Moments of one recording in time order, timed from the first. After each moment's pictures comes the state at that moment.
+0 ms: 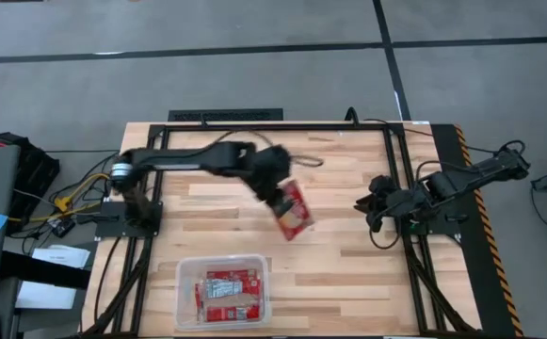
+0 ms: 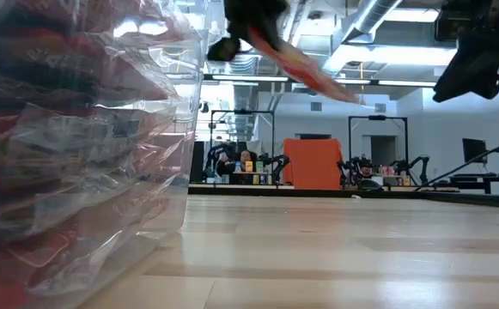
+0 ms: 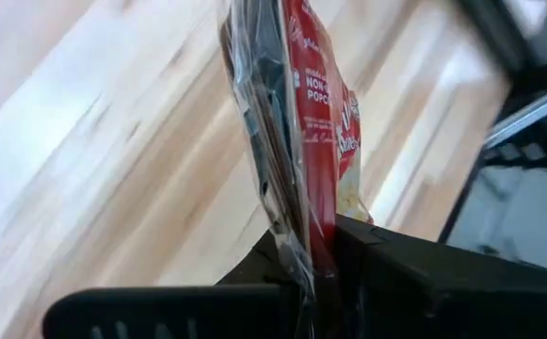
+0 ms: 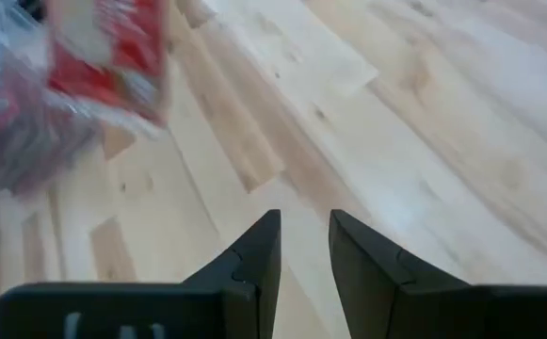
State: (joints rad) left arm 0.06 1.86 1.81 -0.86 0.18 -0.69; right arm 0.35 0.65 0.59 -0.75 0.41 0.85
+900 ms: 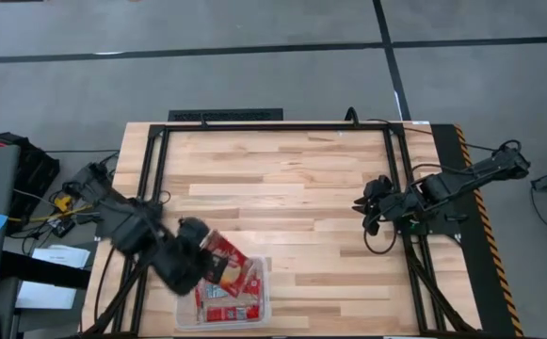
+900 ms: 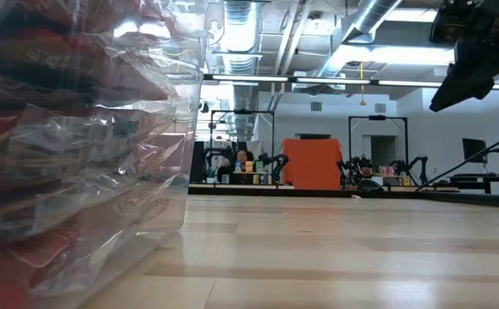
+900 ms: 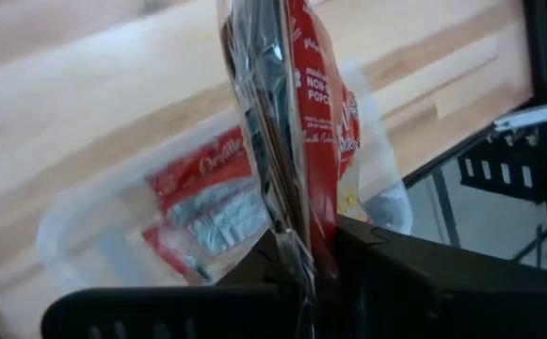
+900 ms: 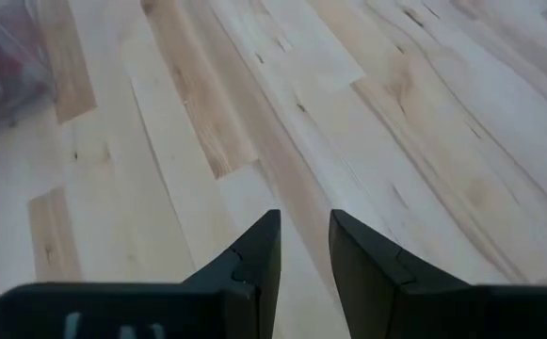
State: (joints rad) left arm -0.66 1.58 1.81 -1.30 -0.31 -1.78; right arm 0.35 0.71 0.59 -0.75 0.44 0.72
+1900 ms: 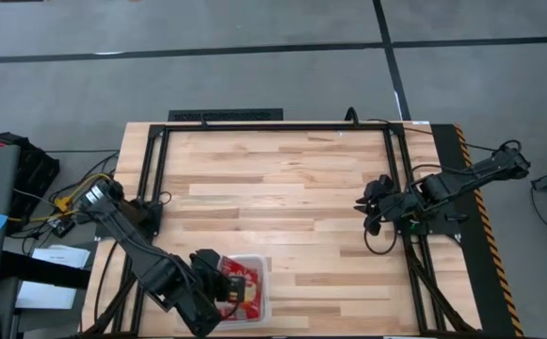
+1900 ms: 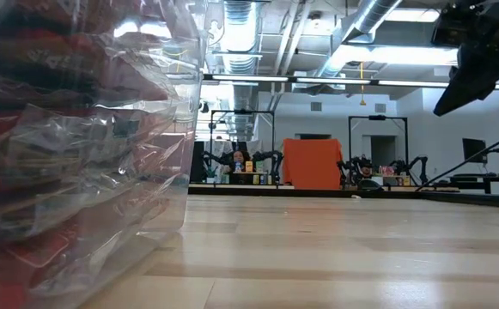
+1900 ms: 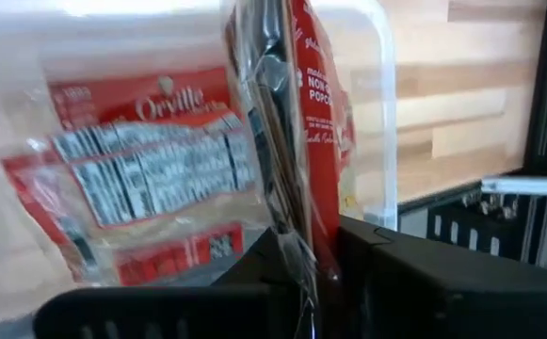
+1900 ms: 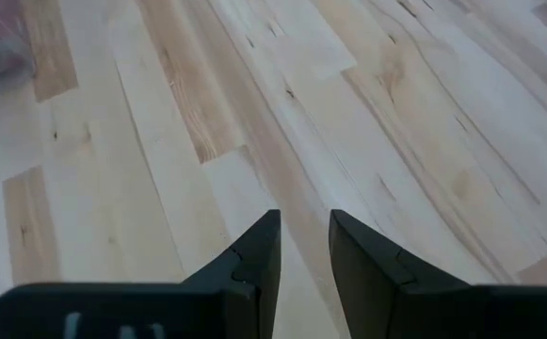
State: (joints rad) left arm -0.76 1.78 1.78 -1.13 -0.41 -2.19; right arm 0.35 0.71 0.59 -0.80 0.44 0.70
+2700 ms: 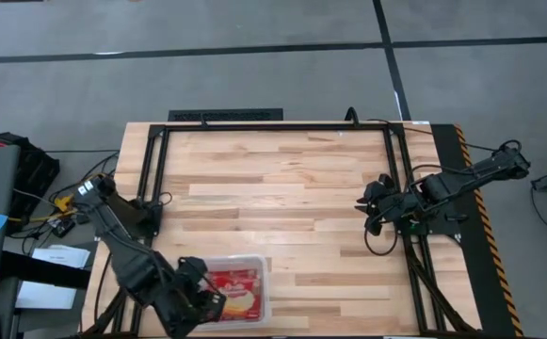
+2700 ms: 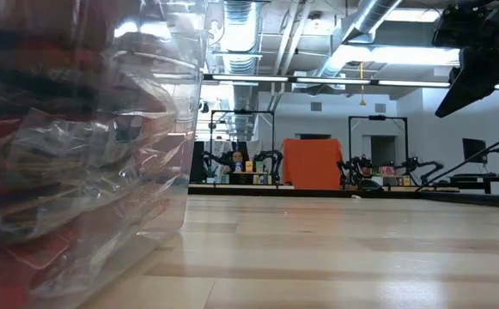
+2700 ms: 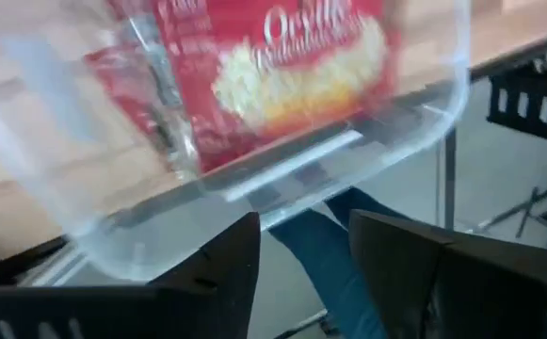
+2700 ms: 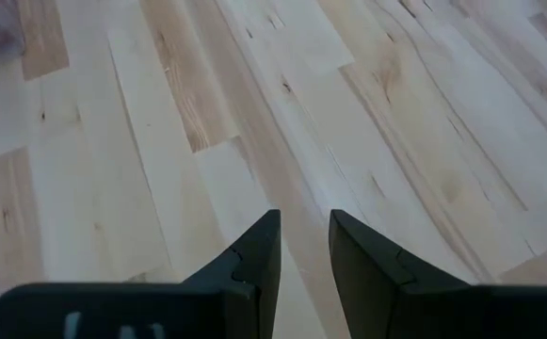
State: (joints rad) left arm -0.82 1.71 1.78 -1.14 -0.14 -2.08; right arm 0.35 0.71 0.59 -0.82 0.44 0.64
